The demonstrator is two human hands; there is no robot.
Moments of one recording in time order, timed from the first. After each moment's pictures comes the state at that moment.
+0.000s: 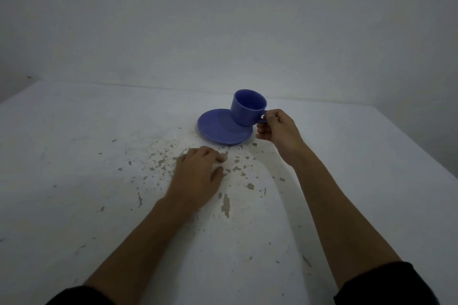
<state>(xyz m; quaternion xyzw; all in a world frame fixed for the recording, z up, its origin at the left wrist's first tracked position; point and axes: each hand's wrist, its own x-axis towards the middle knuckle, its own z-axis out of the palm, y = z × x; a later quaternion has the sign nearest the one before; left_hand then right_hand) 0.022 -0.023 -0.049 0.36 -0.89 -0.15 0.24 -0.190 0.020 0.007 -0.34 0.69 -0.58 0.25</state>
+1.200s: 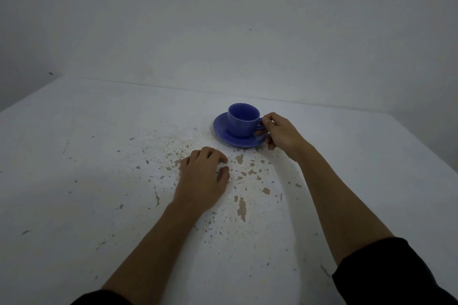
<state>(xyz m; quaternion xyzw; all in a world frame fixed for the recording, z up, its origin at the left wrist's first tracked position) 0.035 -0.030 -0.053 0.42 -0.86 -0.15 0.26 -0.185 -0.015 0.005 -0.43 0.75 -0.42 0.27</state>
